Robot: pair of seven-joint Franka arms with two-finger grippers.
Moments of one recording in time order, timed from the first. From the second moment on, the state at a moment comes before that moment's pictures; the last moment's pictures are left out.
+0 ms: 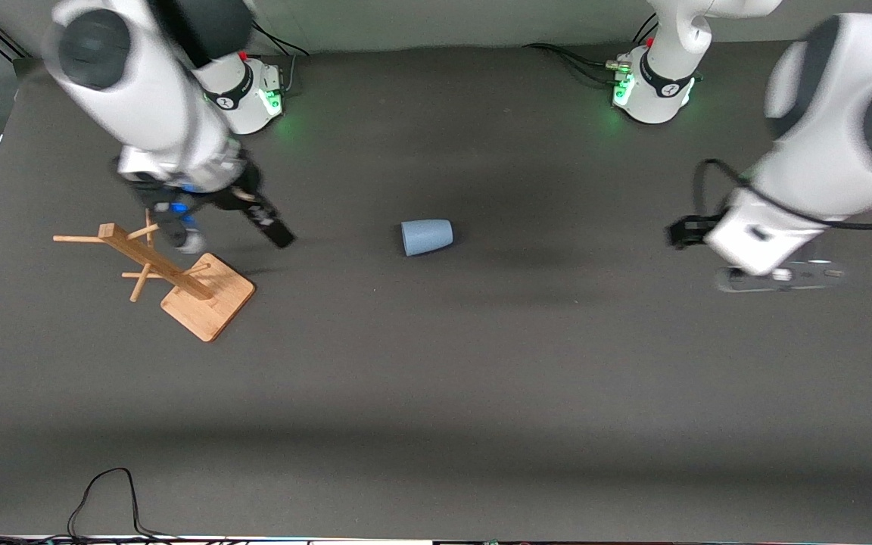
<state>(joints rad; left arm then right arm) -0.23 0.21 -0.10 -1.49 0.05 1.52 -0.41 0.17 0.08 0.26 -1.59 0.02 1.67 1.24</state>
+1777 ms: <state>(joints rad) -0.98 1.04 -0.20 -0.98 0.58 1.67 -1.00 0.17 -0.11 -0.18 -1.67 0.03 1.59 0.25</state>
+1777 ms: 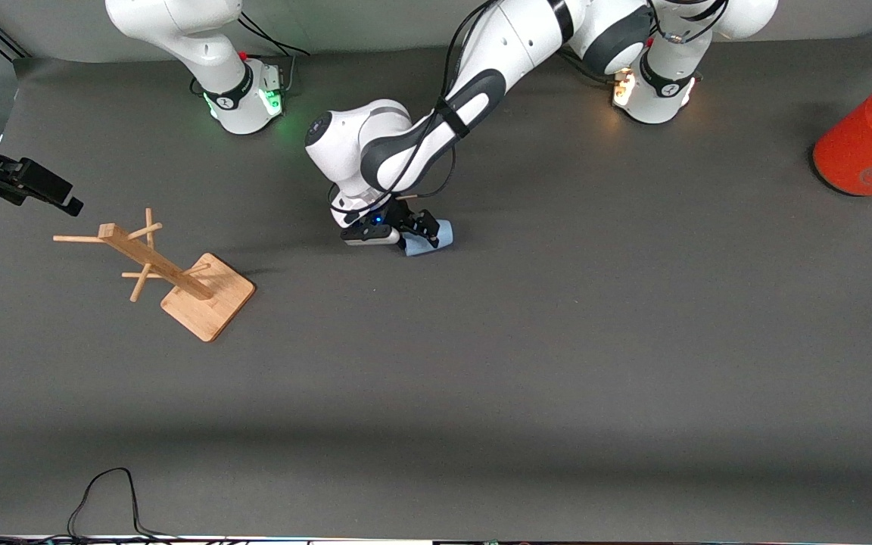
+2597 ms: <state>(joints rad) -0.97 1.02 -0.19 -0.93 0.60 1.52 -0.68 0.12 -0.10 -0.08 -1.72 0.03 1.61 0.25</state>
